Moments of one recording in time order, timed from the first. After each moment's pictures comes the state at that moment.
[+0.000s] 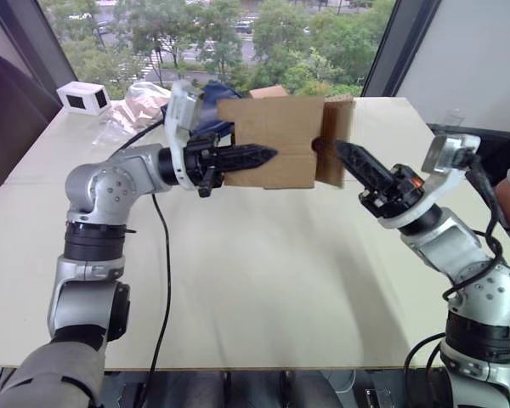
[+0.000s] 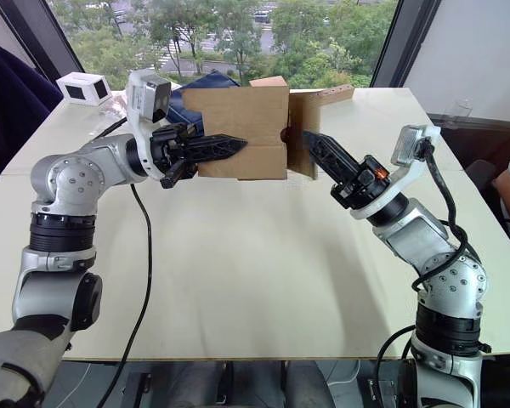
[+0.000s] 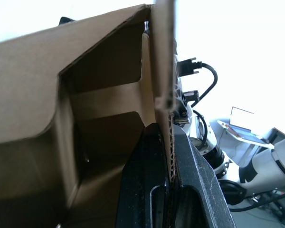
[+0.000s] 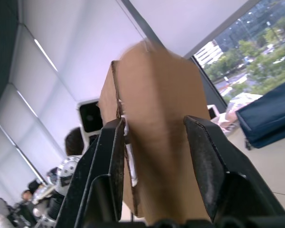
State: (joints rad) left arm -0.95 0.47 0.07 0.11 -0.88 0.94 -1.13; right arm -0.40 -0.44 -0.34 -0.35 1.45 0.75 0.38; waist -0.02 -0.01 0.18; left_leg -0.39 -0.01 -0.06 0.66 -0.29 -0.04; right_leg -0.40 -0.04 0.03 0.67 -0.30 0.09
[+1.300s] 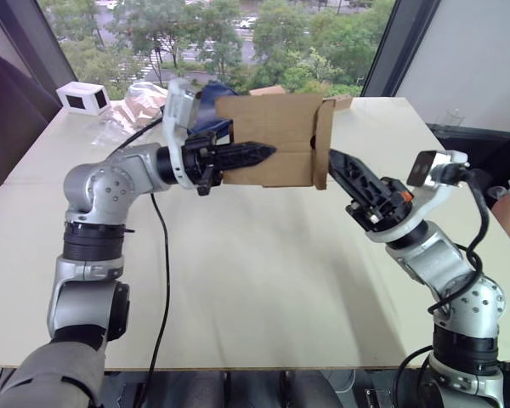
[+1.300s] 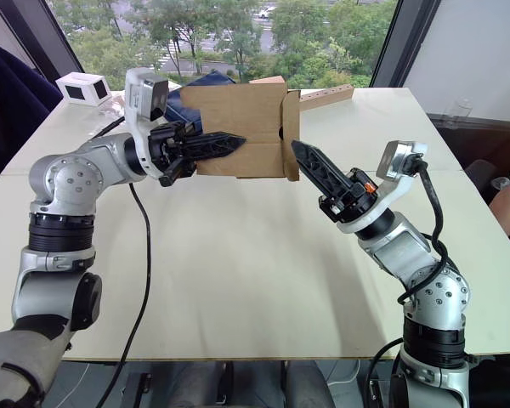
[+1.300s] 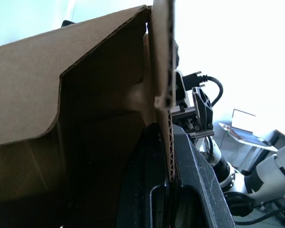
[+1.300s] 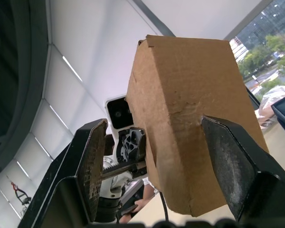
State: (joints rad) left arm -0.95 0.47 0.08 0.11 -0.88 0.94 -1.12; right arm -0.34 -0.38 -0.28 -0.39 1.51 0.71 0.40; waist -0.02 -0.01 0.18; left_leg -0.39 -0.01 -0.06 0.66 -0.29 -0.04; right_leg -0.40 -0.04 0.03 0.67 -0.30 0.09
